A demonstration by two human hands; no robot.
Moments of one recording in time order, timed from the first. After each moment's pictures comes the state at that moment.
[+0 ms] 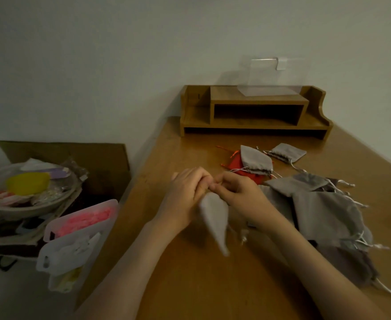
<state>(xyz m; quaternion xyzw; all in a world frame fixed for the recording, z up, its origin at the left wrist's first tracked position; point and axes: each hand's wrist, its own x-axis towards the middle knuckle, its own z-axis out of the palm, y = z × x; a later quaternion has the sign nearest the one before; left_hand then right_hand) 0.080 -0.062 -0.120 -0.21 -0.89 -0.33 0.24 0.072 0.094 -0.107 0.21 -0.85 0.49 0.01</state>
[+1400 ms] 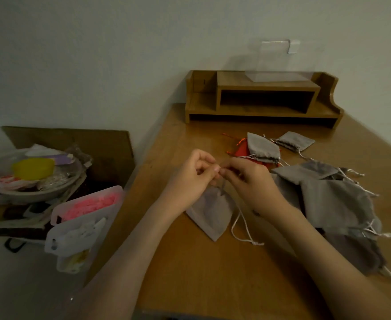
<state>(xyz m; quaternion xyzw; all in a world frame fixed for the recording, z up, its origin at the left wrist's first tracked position) 0.087 -0.061 -0.108 -0.11 -0.79 -0.60 0.05 0.071 0.097 -0.115 0.28 -0.88 0.35 0.18</state>
